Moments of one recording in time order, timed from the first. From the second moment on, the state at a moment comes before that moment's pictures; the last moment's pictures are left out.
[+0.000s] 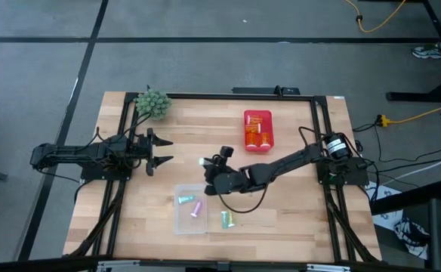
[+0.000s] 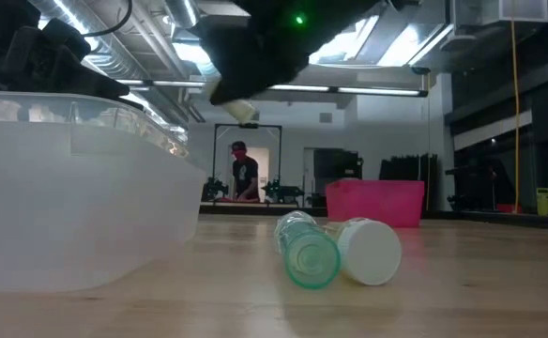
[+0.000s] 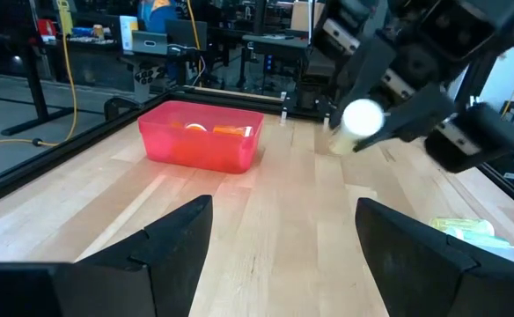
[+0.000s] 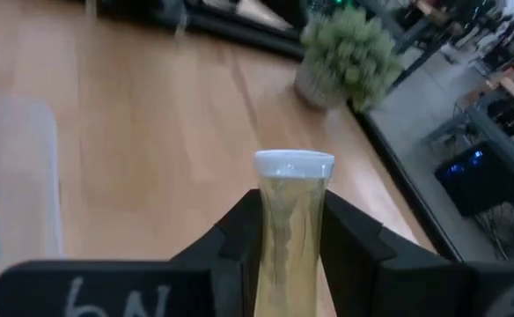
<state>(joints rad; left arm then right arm) 0.07 0.12 0.01 0.02 -0.08 -0.13 0.28 2.00 1.39 0.03 0.80 -0.07</state>
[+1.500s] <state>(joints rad) 0.07 0.12 0.01 0.02 -0.08 -0.12 0.24 2.02 1.38 0.34 -0.07 -0.03</state>
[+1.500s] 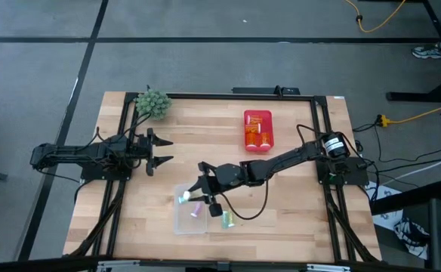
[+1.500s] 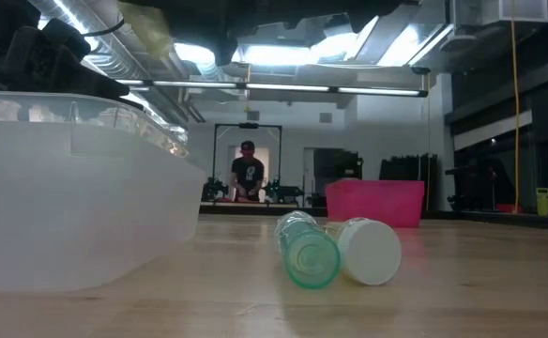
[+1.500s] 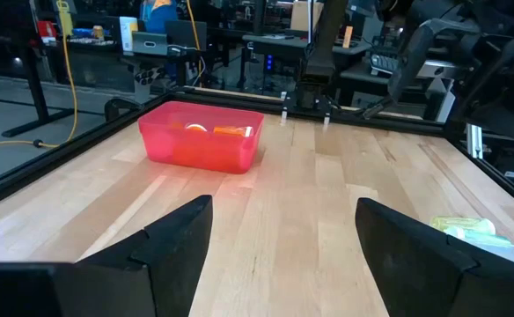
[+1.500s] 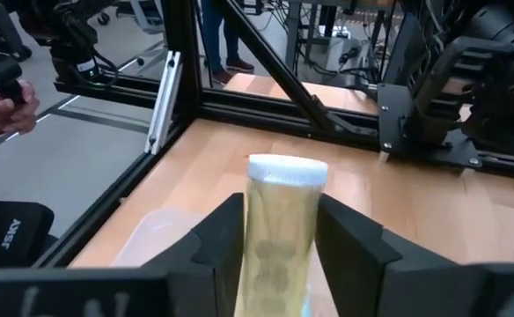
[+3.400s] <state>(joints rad) 0.07 0.12 0.01 0.02 -0.08 -0.13 0.34 1.86 1.28 -0.45 -0.20 -0.01</state>
